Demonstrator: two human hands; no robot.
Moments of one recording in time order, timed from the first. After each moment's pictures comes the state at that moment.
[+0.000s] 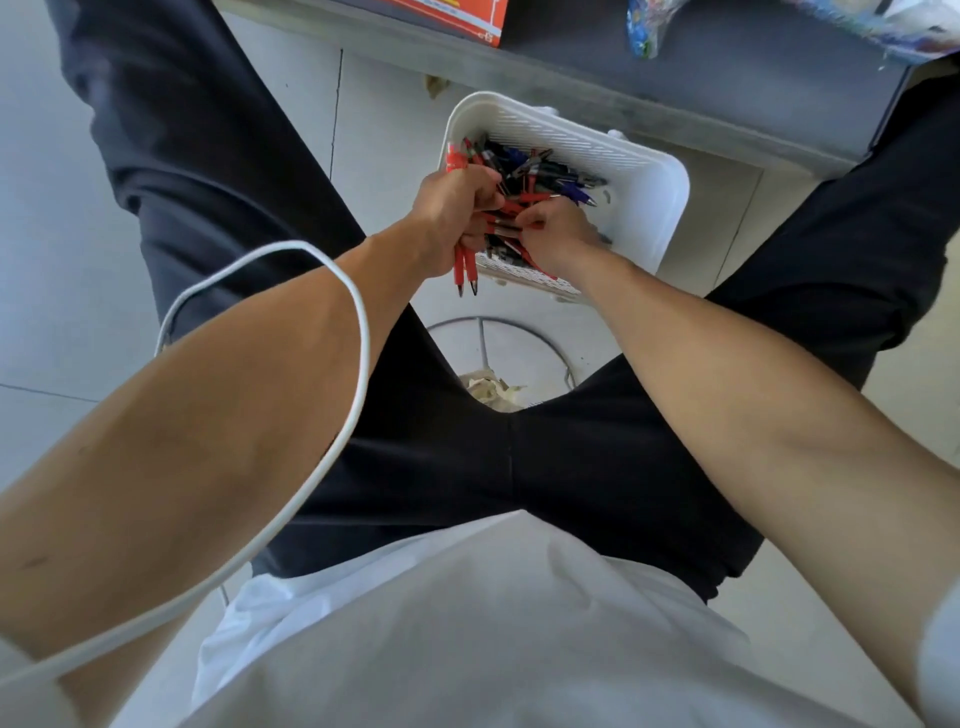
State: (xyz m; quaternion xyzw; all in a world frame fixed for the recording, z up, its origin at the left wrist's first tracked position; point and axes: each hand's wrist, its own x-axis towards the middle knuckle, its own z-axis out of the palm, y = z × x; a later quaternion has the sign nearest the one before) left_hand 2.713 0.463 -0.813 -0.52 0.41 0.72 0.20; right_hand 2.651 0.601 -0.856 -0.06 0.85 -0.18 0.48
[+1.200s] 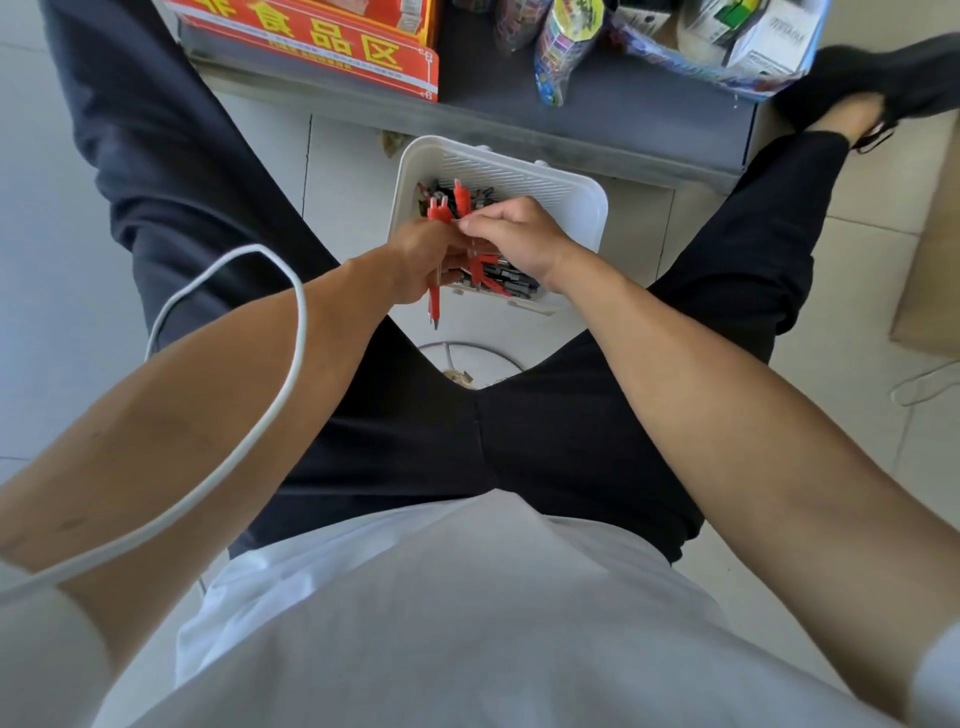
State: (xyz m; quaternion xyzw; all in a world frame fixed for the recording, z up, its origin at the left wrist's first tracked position) left_hand 2.731 0.491 -0.792 -0.41 0.48 0.73 0.25; right_hand 2.657 0.620 -0.769 -0.08 0.78 -0.40 0.47
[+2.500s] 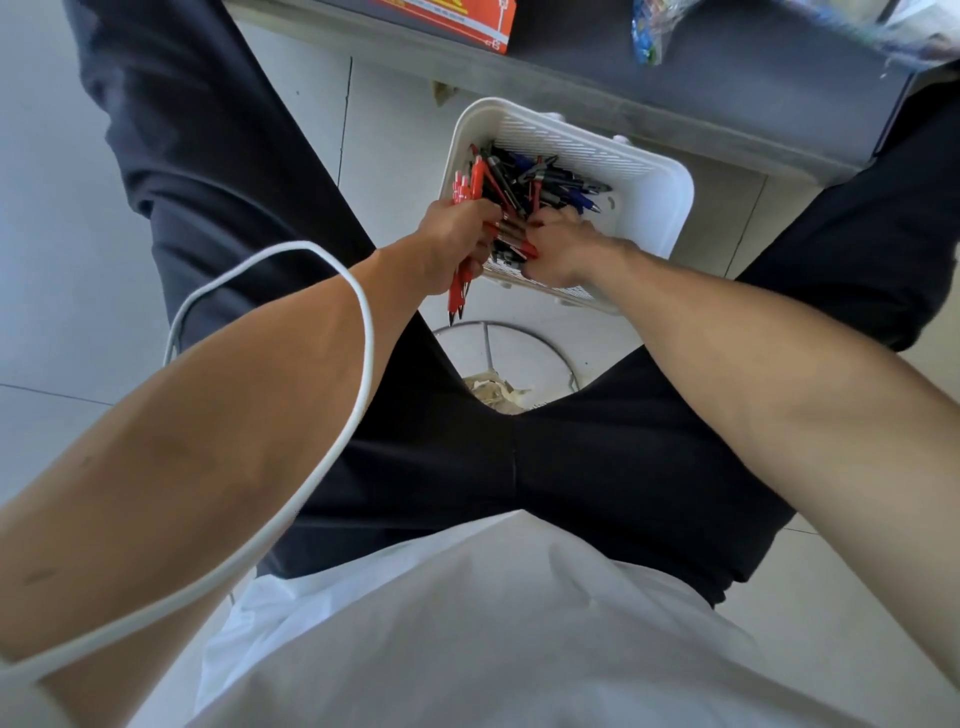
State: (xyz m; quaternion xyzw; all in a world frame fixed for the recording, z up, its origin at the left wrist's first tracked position) left_hand 2.724 0.469 -0.808 -0.54 0.45 0.66 0.26; right_hand 2.639 0.606 -0.865 -0.26 0.78 0.09 0.56
